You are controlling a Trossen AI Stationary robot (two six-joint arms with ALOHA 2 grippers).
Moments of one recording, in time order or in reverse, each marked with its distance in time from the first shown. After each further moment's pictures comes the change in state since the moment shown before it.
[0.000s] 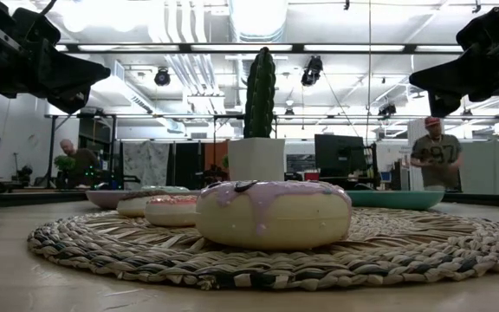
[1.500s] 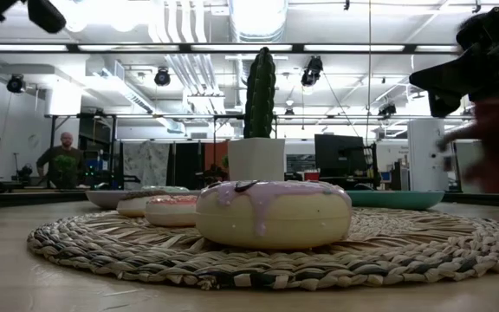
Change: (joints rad) left arm 0.000 0.029 0.131 0.703 -0.001 -0.068; right arm 0.000 -0.001 0.000 0.000 -0.001 0.000
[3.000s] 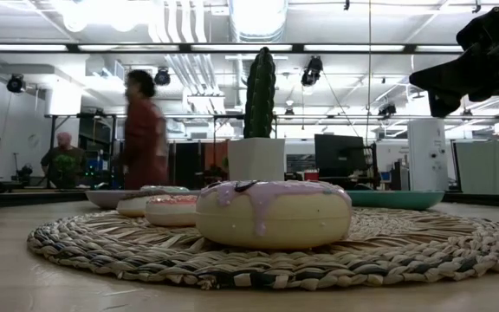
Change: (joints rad) left arm 0.000 0.919 0.889 -0.560 0.098 0.048; right arm 0.000 0.000 0.000 0.000 0.000 0.000
